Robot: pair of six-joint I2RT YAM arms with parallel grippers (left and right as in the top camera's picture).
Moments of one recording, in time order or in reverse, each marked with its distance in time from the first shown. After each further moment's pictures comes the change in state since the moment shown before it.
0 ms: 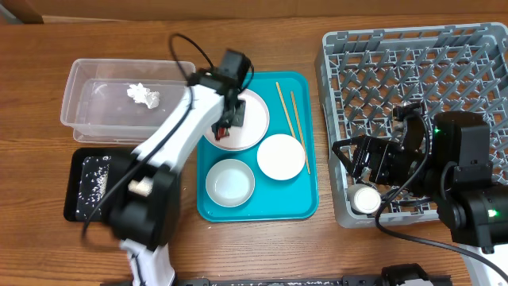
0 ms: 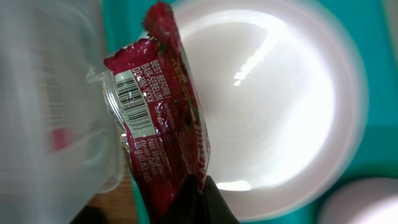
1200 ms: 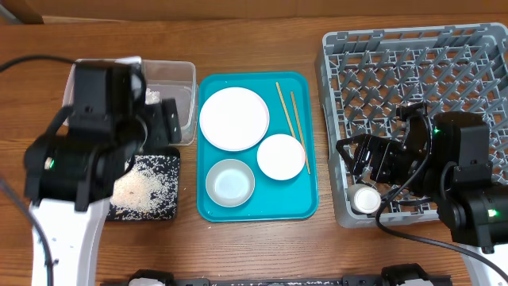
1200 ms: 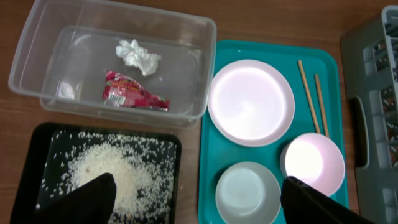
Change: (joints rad) left arm 0.229 -0.653 0.079 -0.364 0.095 0.008; right arm 0.000 0.000 0.000 -0.007 0.079 0.000
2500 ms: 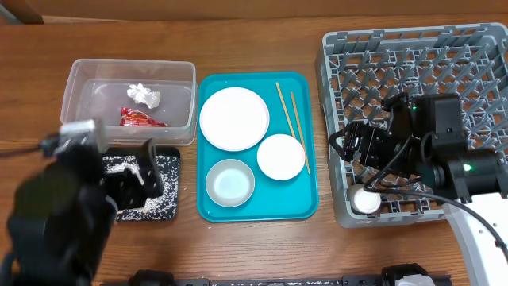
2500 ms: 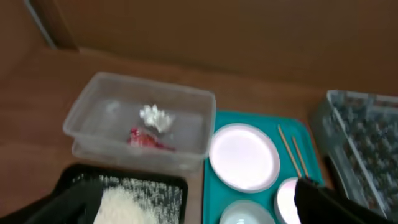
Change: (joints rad) left arm 0.000 -0.477 -0.233 0.188 -0.072 0.011; right arm 0.000 0.177 0.000 0.000 0.001 0.000
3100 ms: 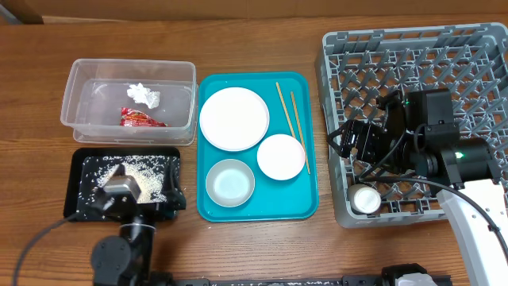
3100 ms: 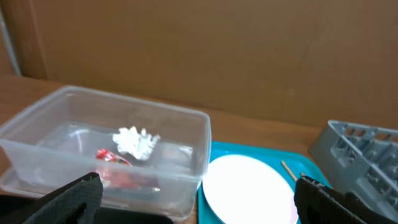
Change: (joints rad) left arm 0.042 -0.682 -1.081 0.795 0.050 0.017; right arm 0.000 0.053 0.000 0.000 0.002 0.000
